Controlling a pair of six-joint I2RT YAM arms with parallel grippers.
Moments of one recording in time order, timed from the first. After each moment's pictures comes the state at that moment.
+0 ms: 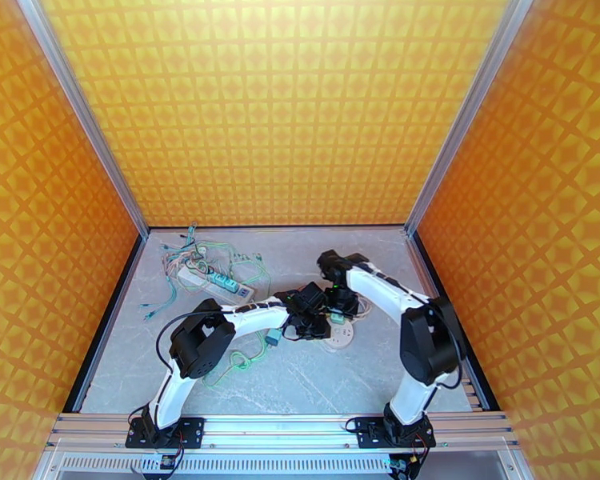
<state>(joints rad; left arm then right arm) -0.95 2.19 1.55 -0.44 0.36 -0.86 0.36 1.75 1.34 -1.11 0.00 0.72</state>
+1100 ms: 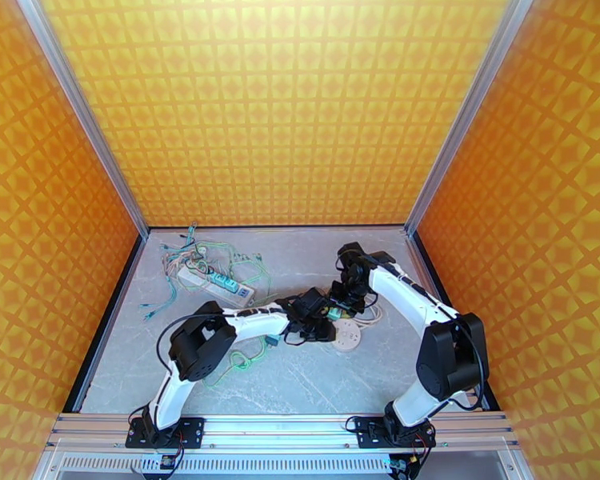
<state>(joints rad) -0.97 2.11 1.45 -0.35 0.30 -0.83 0.28 1.65 1.35 -1.10 -0.25 0.61</state>
